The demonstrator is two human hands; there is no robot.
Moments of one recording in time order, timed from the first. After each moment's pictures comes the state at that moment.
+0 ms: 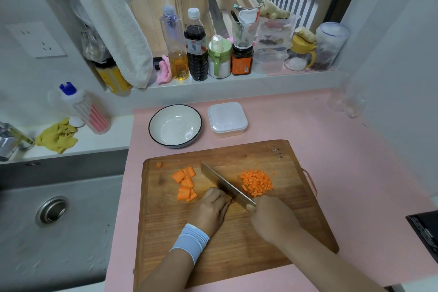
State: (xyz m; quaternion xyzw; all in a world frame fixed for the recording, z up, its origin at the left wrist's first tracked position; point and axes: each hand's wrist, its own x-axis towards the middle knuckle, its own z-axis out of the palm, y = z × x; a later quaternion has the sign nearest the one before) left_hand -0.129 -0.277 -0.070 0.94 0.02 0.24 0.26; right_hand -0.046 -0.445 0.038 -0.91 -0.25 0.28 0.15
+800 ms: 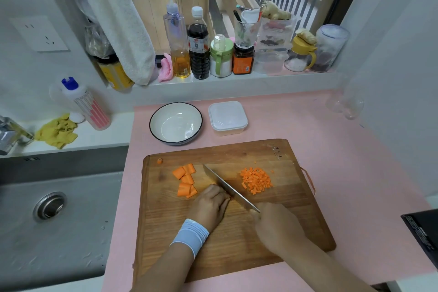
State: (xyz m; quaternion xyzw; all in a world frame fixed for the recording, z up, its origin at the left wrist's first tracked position) left_hand -0.129 -0.276 -0.072 0.94 0.02 0.24 0.25; right_hand -0.066 -0.465 0.037 -0.93 -0.26 0.23 0.12
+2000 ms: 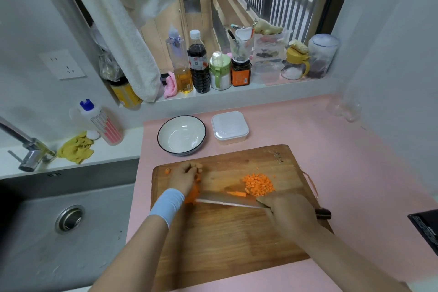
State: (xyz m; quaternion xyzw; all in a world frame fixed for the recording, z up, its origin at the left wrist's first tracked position) left_hand -0.108 -0.195 0.000 0.72 0.38 0.12 0.57; right_hand -0.026 -0.489 0.029 -0.89 -0.43 0.06 0.09
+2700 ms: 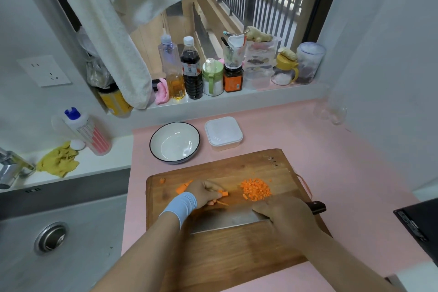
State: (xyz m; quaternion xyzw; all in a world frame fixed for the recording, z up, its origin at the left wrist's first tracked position) left_hand -0.090 -0.209 -0.004 0.77 0.24 -0.14 0.58; right_hand -0.037 -0.482 0.046 -0.88 -0.47 0.03 0.08
